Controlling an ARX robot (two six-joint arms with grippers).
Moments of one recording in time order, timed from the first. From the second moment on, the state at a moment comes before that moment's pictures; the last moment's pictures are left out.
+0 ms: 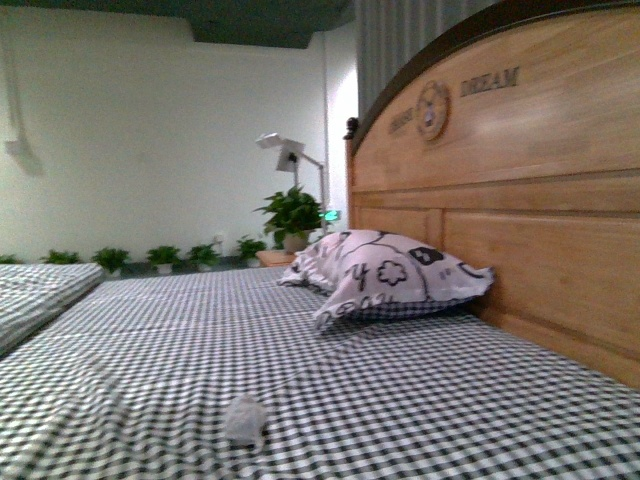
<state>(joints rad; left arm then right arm) 0.06 0.35 0.24 0.49 0.01 -0.10 0.55 0.55 0.41 0.45 0.67 -0.26</state>
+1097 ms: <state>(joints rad) 0.15 1.26 0.73 -0.14 0.44 0.75 0.55 0.55 0.41 0.45 0.67 -0.26</state>
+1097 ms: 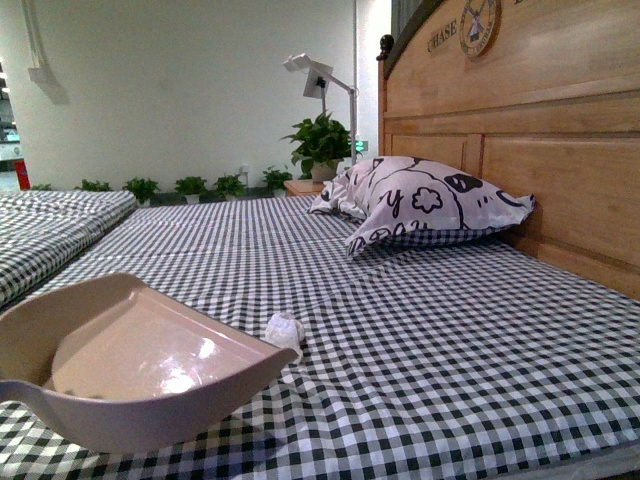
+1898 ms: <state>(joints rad) 0.10 1.56 0.87 -0.06 0.47 0.80 0.55 0.55 0.41 0.45 0.67 -0.26</state>
